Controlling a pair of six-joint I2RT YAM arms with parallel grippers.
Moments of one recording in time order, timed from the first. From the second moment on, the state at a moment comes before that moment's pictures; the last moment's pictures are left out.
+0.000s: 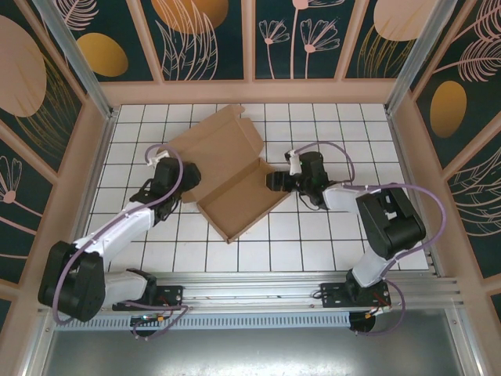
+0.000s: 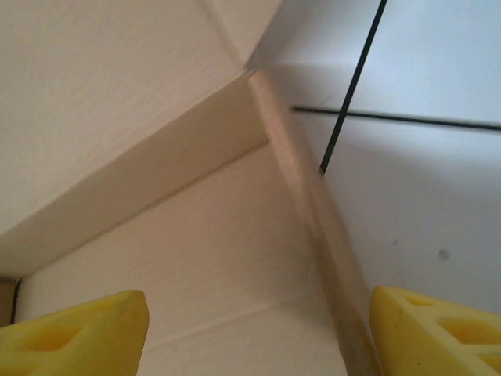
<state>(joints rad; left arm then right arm) -0.37 1.27 0.71 -0.11 -0.23 -0.72 0.45 1.65 0.74 0.28 -0.33 0.35</state>
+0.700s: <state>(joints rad) -0.36 1.46 0.89 0.03 -0.07 -0.51 0.50 1.35 0.66 0.22 -0.21 0.31</state>
